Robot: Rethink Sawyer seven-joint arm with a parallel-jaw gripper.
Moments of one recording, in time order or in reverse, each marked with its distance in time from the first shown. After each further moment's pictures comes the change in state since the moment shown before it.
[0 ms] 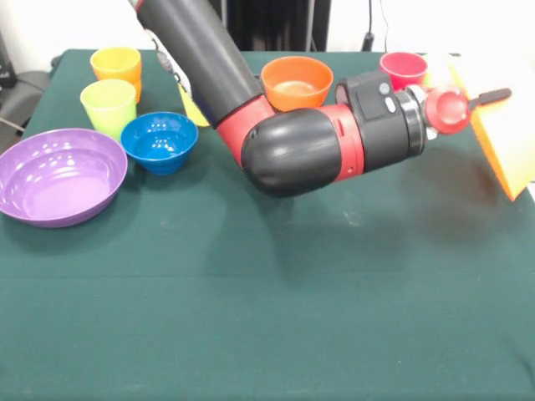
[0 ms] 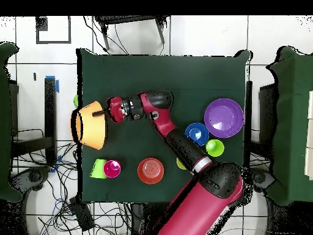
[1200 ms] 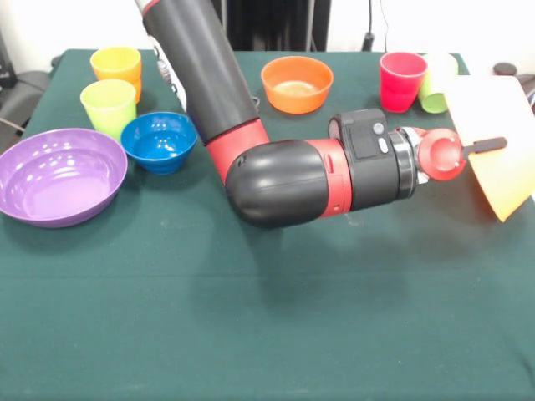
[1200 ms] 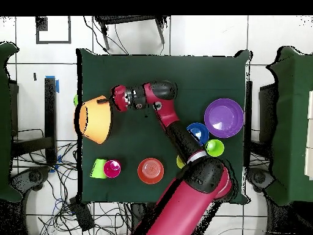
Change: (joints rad) arm 0.092 -0.003 -0.044 -0.206 0.046 0.062 0.000
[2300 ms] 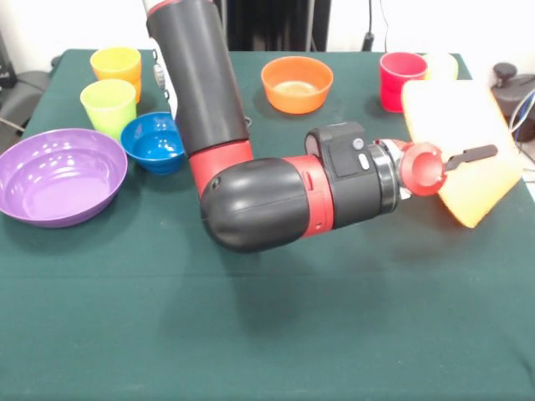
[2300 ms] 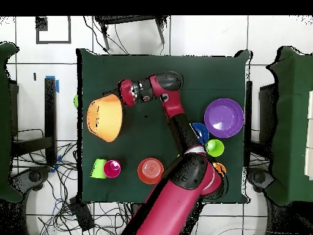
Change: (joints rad) arm 0.081 0.012 -0.038 -0.236 0.007 0.212 0.088
